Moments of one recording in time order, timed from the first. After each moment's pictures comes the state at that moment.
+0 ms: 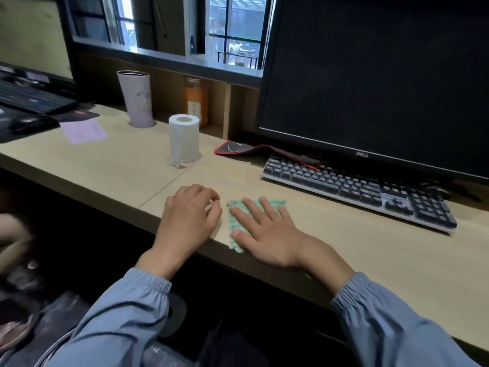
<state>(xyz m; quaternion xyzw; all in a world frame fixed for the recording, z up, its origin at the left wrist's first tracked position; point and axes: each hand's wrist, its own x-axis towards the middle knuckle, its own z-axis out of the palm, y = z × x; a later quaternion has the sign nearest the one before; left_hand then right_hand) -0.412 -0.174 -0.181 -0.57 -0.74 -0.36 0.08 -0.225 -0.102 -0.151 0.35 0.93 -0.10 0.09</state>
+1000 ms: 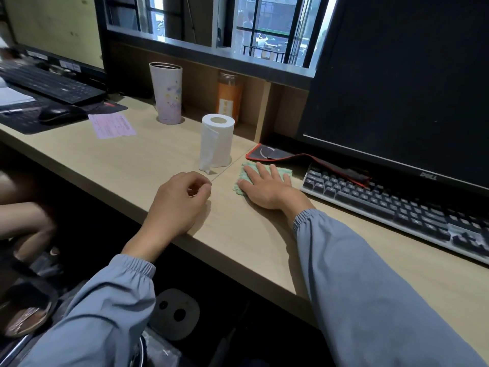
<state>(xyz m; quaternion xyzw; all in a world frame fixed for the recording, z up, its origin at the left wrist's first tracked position) -0.510 -0.153 -0.174 -0.46 -0.74 -0.48 -0.06 -0.369 0.022 -0.145 0.42 0.90 -0.11 0.07</state>
